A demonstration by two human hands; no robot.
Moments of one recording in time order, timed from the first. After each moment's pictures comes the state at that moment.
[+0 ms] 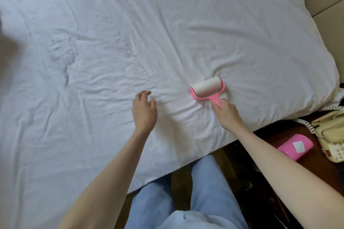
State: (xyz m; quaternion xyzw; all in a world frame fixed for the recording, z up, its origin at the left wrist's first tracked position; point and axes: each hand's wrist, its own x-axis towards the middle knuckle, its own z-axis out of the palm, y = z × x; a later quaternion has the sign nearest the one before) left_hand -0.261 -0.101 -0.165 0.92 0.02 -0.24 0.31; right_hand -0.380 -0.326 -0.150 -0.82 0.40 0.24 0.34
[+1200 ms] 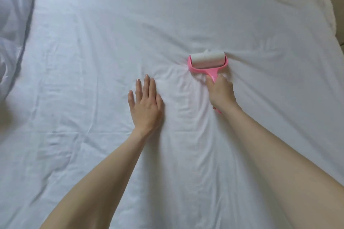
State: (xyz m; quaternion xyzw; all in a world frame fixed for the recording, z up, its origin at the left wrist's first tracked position) left_hand 0.153 -0.187 -0.265 0.99 0.04 -0.05 0.14; right_hand 0.189 -0.394 -0.214 -0.89 0.27 0.15 0.33
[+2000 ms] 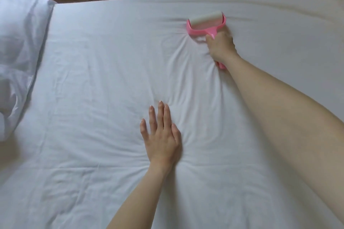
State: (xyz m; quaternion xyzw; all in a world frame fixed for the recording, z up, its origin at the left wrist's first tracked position) left_hand 0.153 -0.190 -0.285 1.00 0.03 -0.02 0.09; right_hand 0.381 -0.378 -0.217 -0.92 0.20 0.08 0.34
